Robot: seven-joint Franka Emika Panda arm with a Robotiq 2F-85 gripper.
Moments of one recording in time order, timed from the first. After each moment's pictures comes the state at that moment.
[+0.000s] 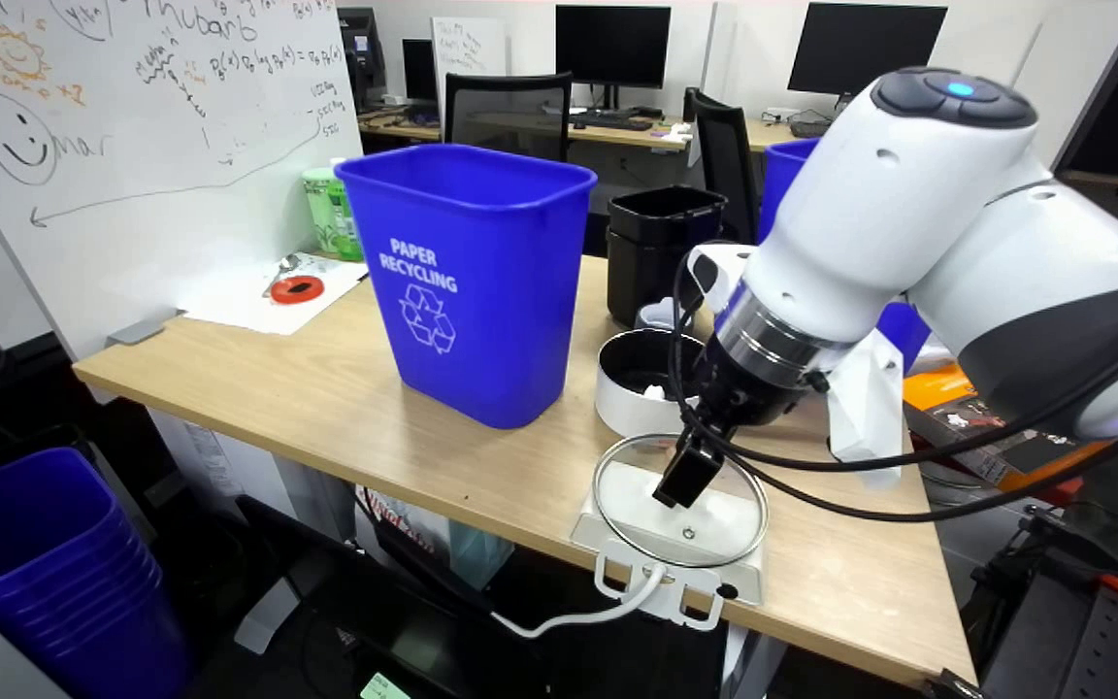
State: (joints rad) arm 0.28 0.15 0.08 -2.60 -0.74 3.02 0.63
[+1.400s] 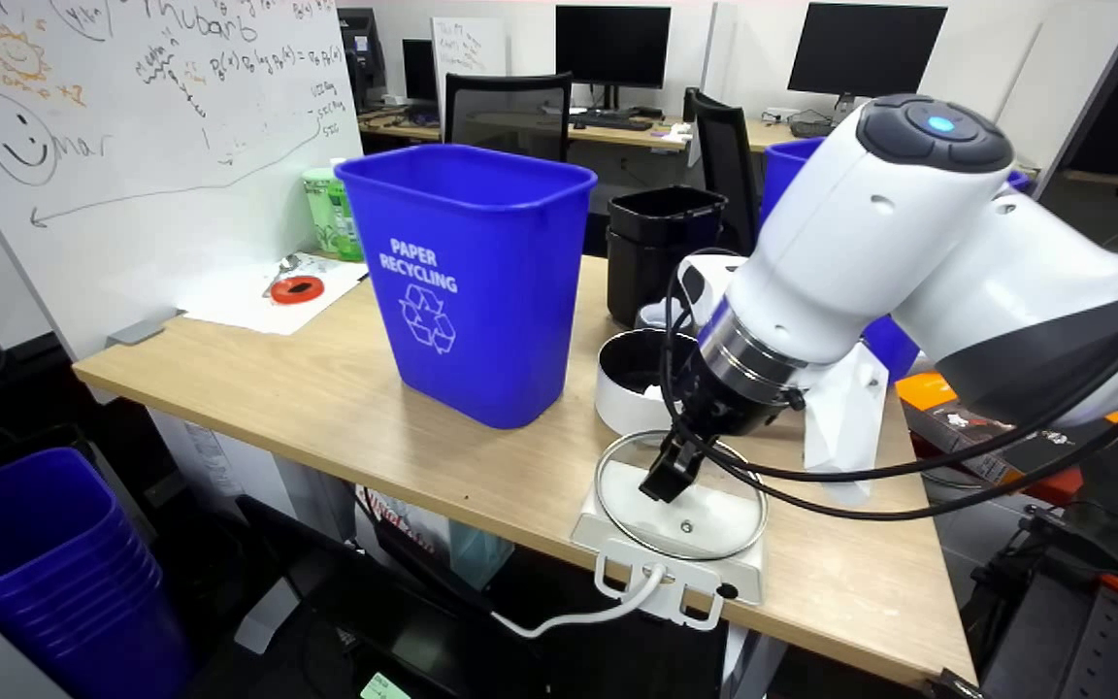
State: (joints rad) arm 0.35 0.20 -0.01 -2.53 -0.98 3.02 0.90
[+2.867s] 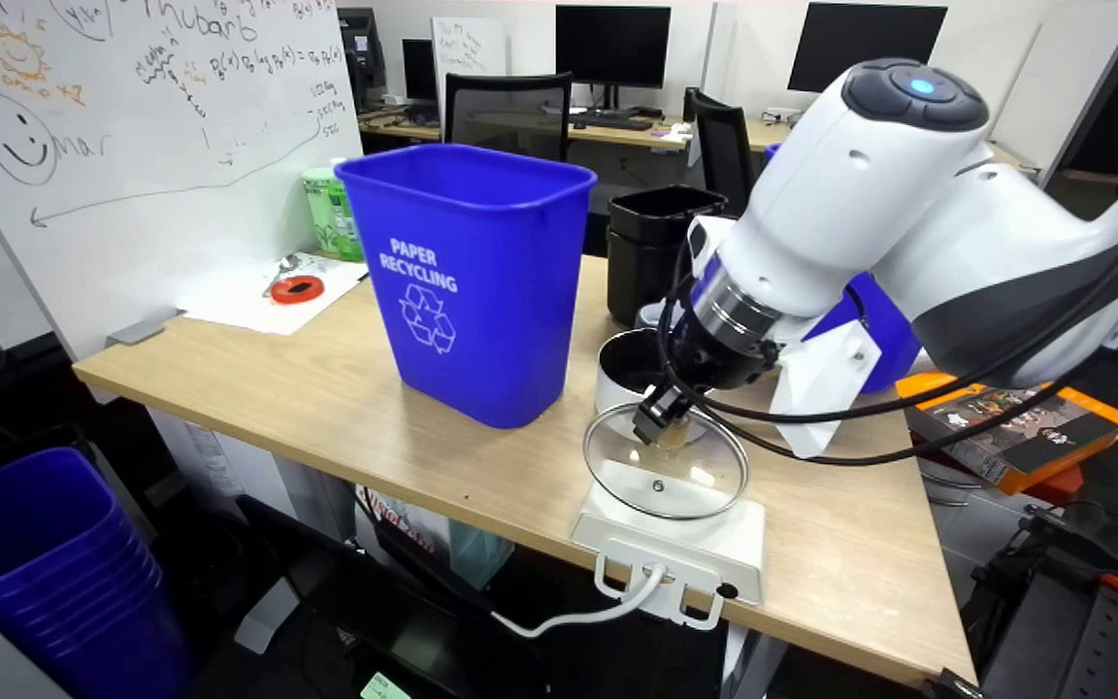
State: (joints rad) arm 0.34 0.19 -0.06 -2.50 -0.97 3.02 1.01
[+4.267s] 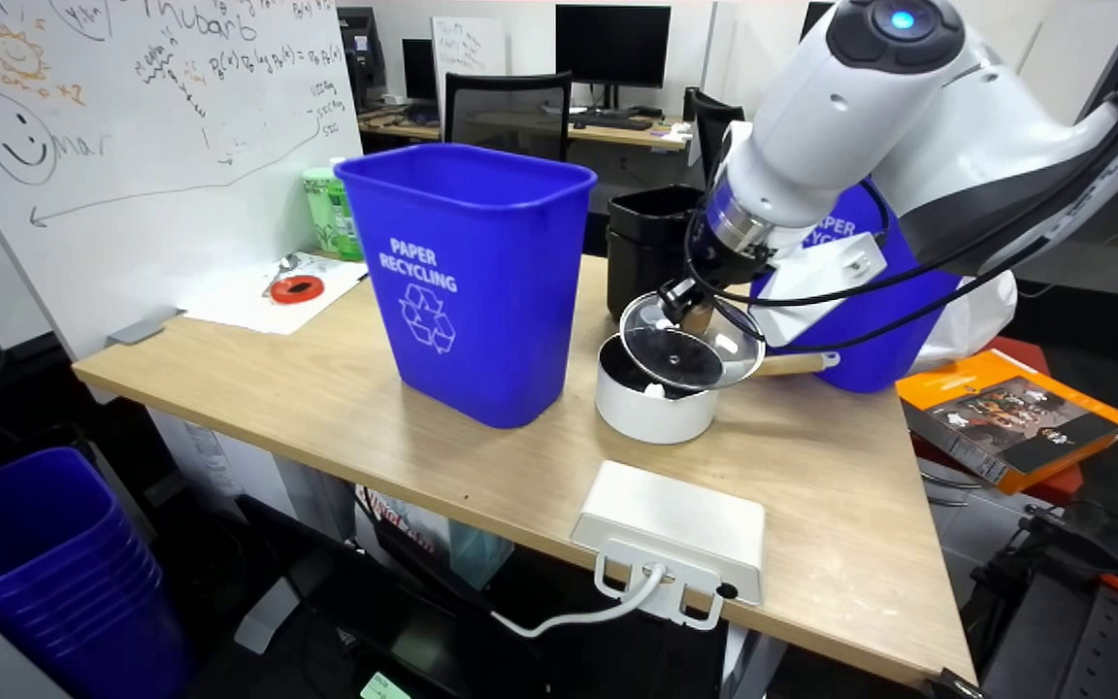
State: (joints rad) arm 0.33 0.13 -0.19 -2.40 -1.25 2.82 1.27
